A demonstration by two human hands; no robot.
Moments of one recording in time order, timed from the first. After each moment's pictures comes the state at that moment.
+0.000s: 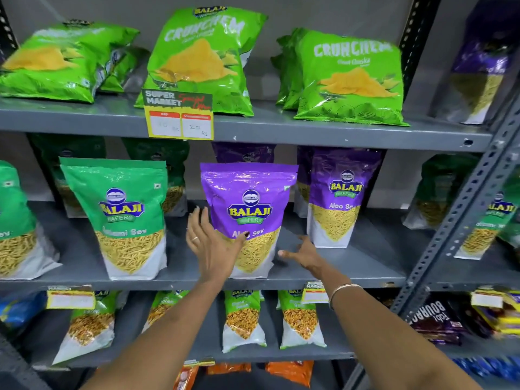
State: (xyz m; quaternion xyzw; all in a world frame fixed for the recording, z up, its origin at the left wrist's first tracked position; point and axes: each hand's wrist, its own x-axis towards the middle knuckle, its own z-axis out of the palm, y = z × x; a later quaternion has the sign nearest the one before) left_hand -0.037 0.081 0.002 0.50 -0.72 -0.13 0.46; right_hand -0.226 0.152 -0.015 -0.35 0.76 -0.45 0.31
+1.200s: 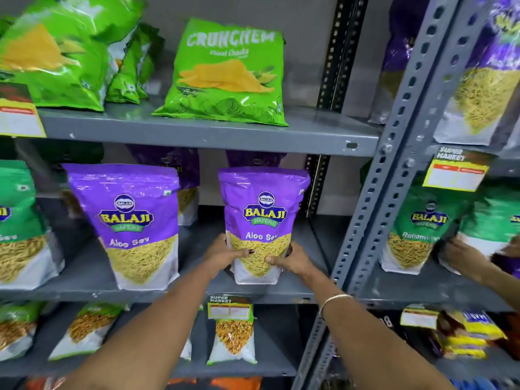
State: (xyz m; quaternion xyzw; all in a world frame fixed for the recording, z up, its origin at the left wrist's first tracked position) left_hand -0.265 0.127 -0.020 0.46 -0.67 -0.53 0.25; right_hand -0.432 0.240 -0.018 -0.42 0.65 -0.52 0.37
